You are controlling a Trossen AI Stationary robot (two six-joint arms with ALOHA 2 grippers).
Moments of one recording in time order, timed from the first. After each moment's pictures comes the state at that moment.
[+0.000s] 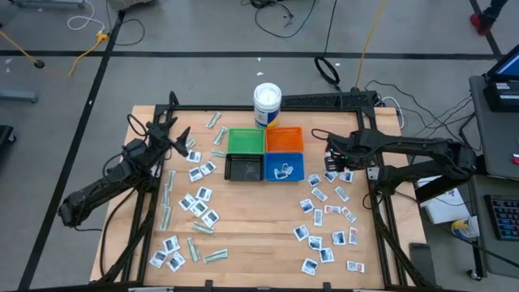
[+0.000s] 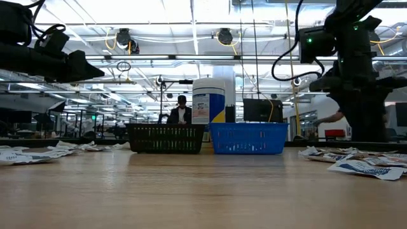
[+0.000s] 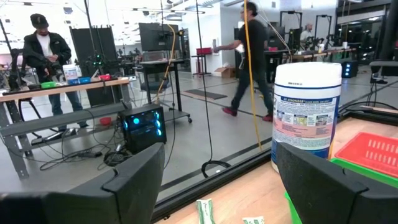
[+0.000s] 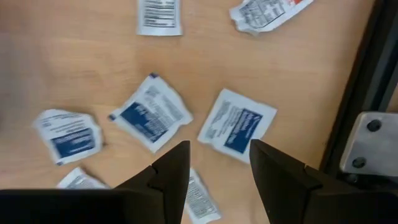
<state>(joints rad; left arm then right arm) 0.60 0.01 0.02 0.07 -0.32 0.10 -0.37 1.17 0.72 -1.15 0.04 1.09</state>
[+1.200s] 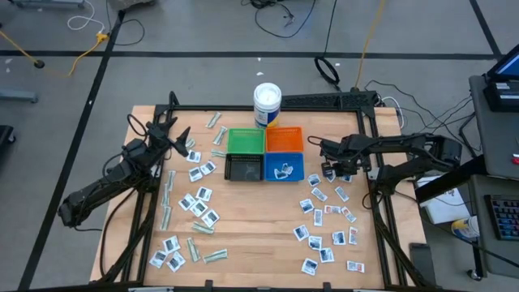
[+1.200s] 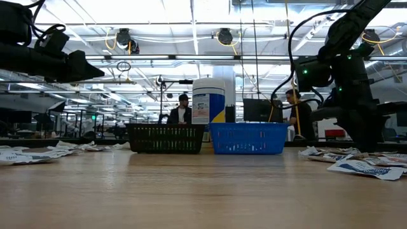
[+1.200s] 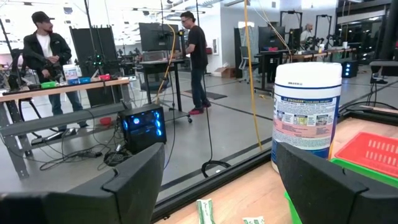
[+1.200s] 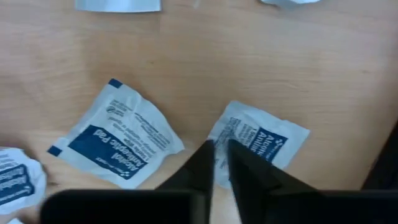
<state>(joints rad) 0.60 0.01 0.02 0.07 -0.32 0.10 -0.40 1.35 0.57 -0.90 -0.03 1.08</state>
